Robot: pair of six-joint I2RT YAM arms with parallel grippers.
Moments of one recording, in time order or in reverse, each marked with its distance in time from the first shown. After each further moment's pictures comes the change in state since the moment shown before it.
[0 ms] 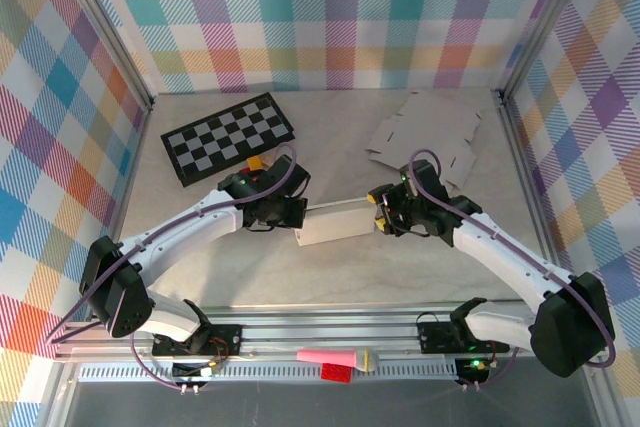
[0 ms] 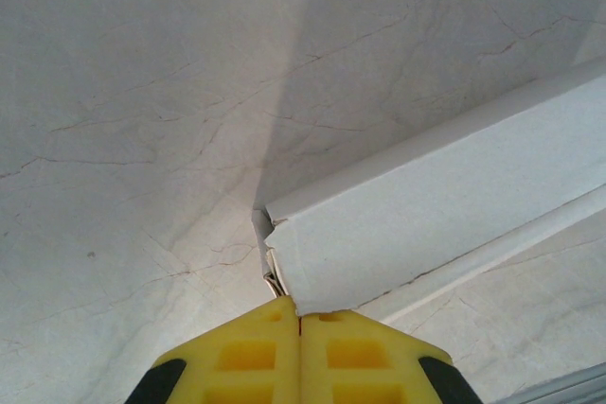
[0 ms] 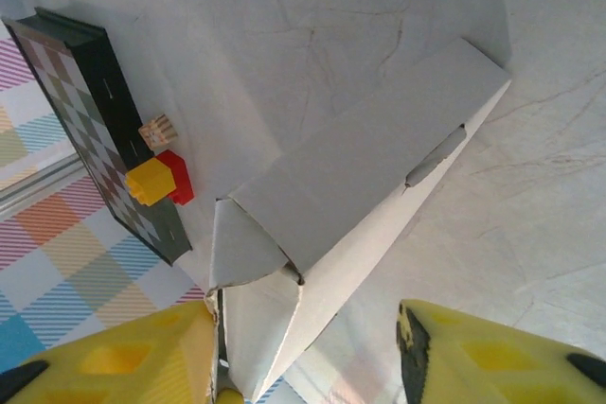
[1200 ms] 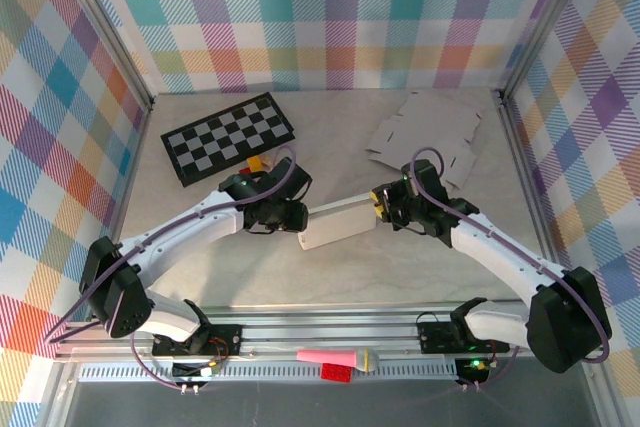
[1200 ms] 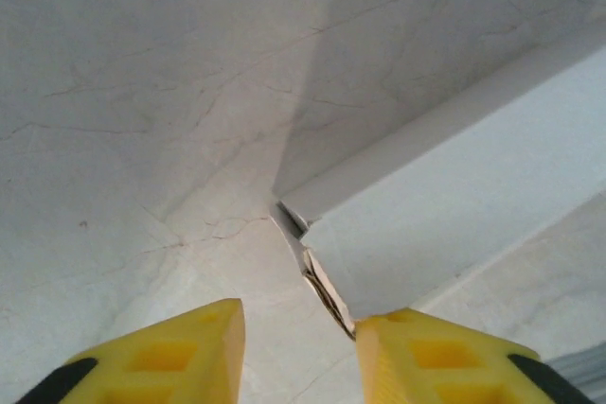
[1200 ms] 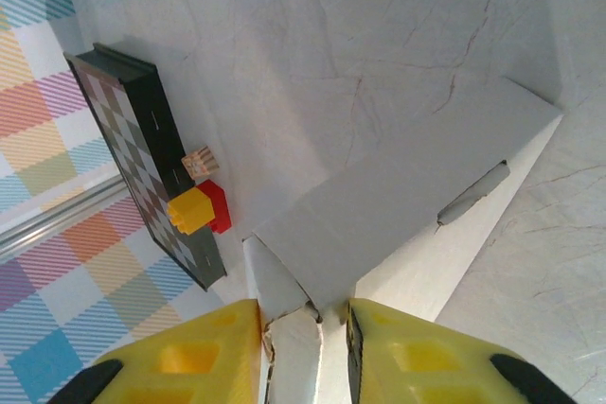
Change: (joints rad) left arm -0.020 -0.015 0.010 -0.039 0.010 -0.066; right arm -0.016 0.025 -0.044 0.142 0.042 0.005
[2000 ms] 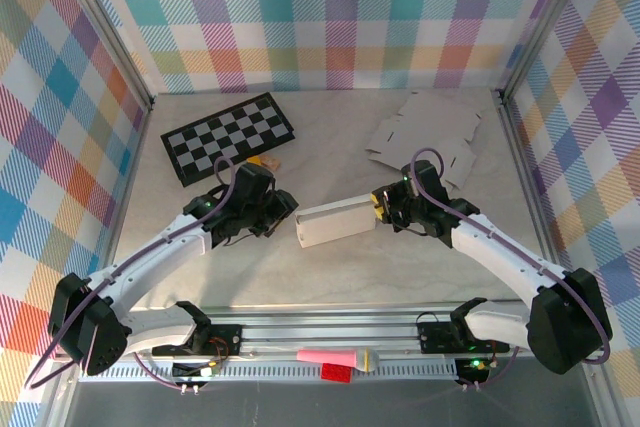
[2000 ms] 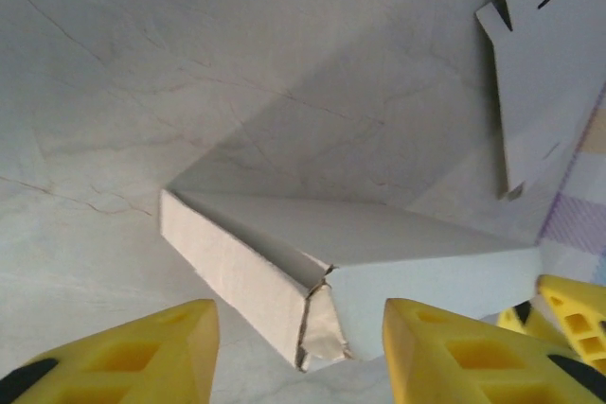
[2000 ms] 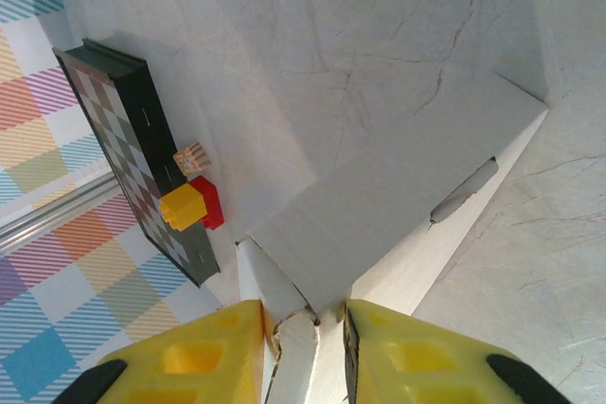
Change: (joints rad) left arm 0.152 -0.222 -0.290 0.350 0.168 -0.678; right arm 0.000 -0.005 0.000 -0.022 -0.009 -0.006
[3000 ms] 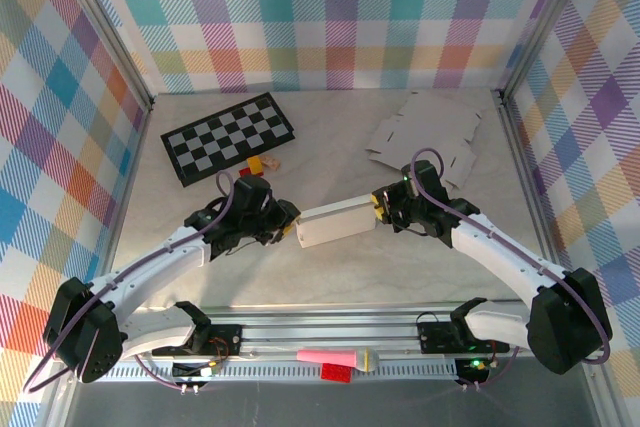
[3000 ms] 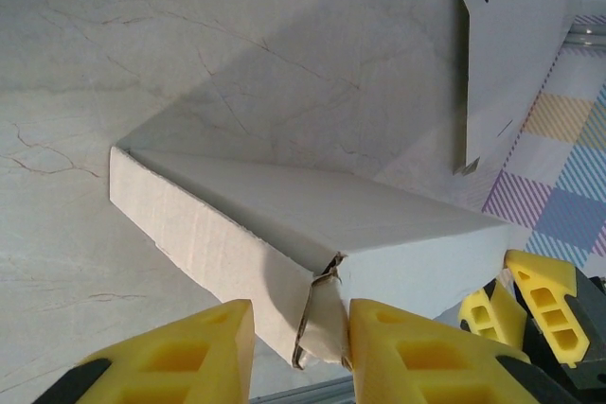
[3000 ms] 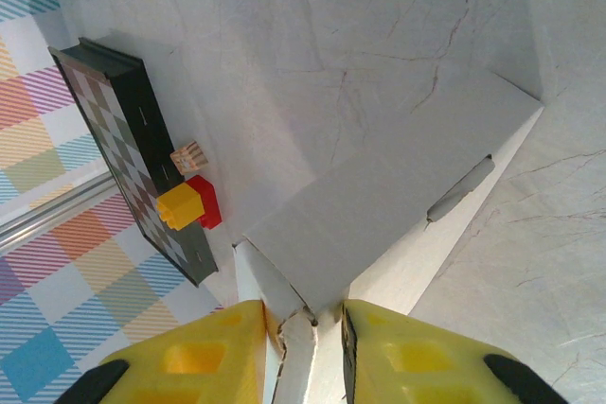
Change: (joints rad) left arm -0.001 -0.048 -0.143 0.178 0.095 -0.087; right arm 0.000 0.001 0.001 -0.007 -0.004 0.000
